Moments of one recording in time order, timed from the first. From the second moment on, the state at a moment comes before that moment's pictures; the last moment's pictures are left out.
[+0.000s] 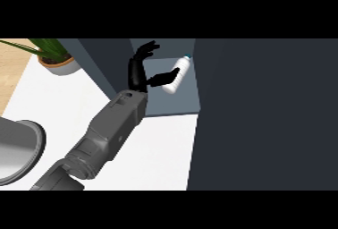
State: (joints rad) left arm -1.08 0.00 -0.29 -0.19 0.56 0.68 -0.64; right arm 0.34 -0.24 0.41 -2.48 -0.02 -0.02 0.12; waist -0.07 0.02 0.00
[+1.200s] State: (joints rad) left arm -1.14 0.00 -0.23 -0.23 0.60 0.36 -0.70; right arm 0.36 -0.23 0.38 -2.48 -0.03 0.02 0.11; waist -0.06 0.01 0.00
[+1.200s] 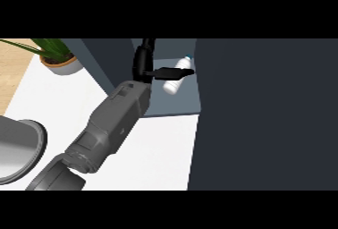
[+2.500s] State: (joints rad) left arm -0.44 0.11 -0.53 -1.20 0.61 0.42 -0.49; right arm 0.32 -0.33 0.43 -2.49 -0.01 0.09 0.21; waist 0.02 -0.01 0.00
